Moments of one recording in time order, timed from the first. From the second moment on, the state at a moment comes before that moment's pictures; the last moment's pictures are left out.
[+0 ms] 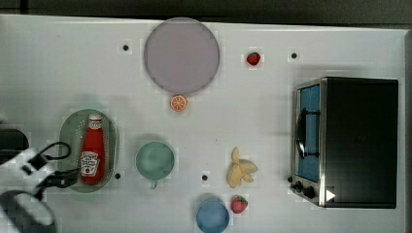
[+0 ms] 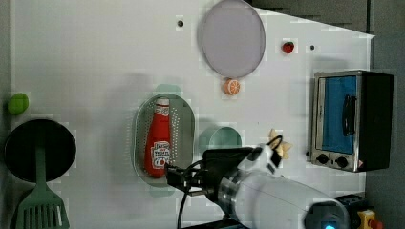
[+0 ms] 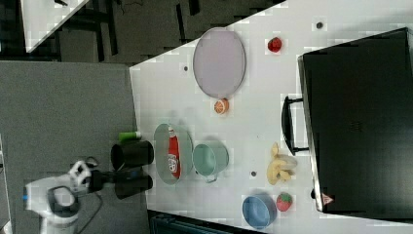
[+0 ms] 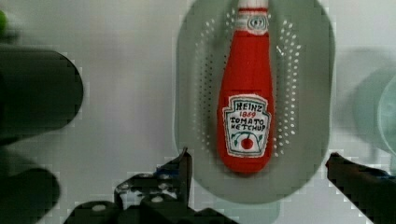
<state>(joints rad) -0.06 0.08 0.87 -2.22 -0.06 0.74 0.08</state>
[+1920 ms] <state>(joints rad) -0.02 0.65 0.70 -2.21 -0.52 1.06 0.27</state>
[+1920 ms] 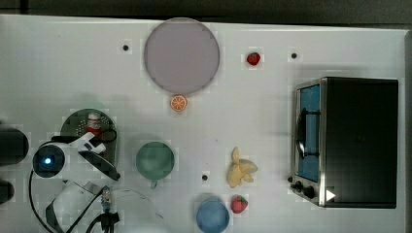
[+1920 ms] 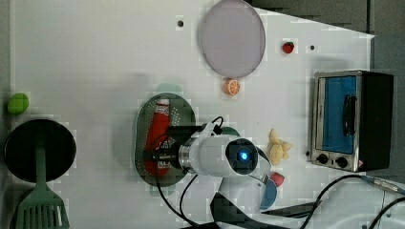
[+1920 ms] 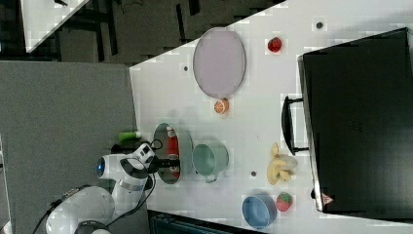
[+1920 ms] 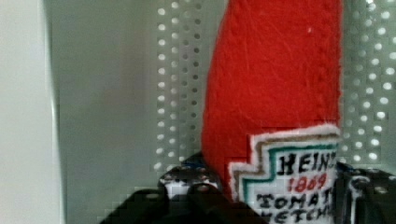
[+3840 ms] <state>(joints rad) -0.22 0.20 0.42 -1.85 -0.10 0.36 -0.07</state>
